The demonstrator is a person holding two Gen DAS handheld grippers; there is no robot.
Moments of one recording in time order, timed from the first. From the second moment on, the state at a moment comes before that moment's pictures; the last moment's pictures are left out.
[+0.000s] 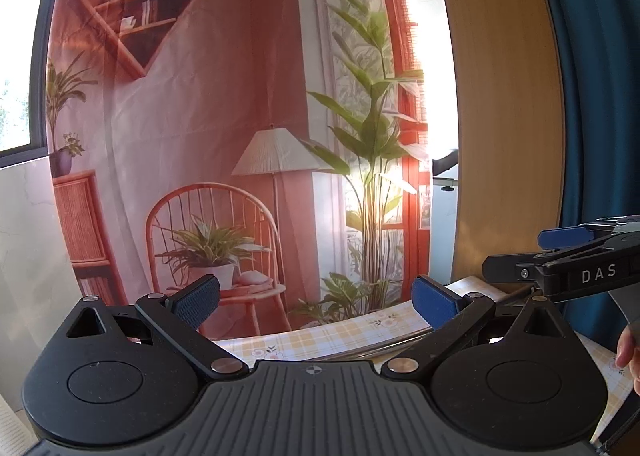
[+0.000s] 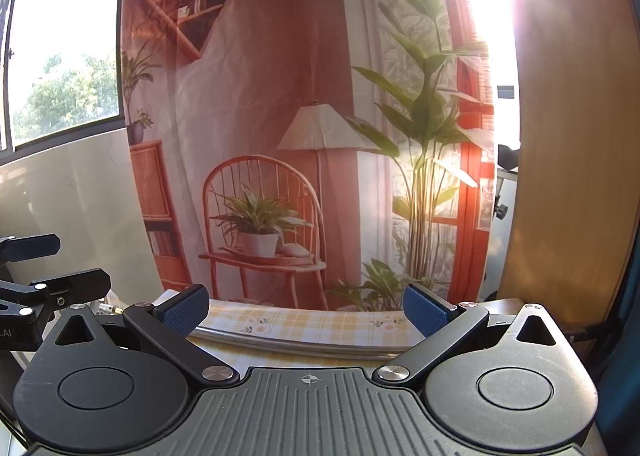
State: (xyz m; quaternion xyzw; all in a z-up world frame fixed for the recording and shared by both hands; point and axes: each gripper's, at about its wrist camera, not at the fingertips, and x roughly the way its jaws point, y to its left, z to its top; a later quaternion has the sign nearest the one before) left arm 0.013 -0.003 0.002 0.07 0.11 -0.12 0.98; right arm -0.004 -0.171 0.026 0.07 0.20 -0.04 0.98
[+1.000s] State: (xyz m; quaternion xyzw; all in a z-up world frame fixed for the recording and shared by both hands) left arm 0.014 0.007 0.006 0.03 0.11 -0.11 0.99; right arm -0.008 -0.167 0.033 0.08 0.19 -0.04 0.98
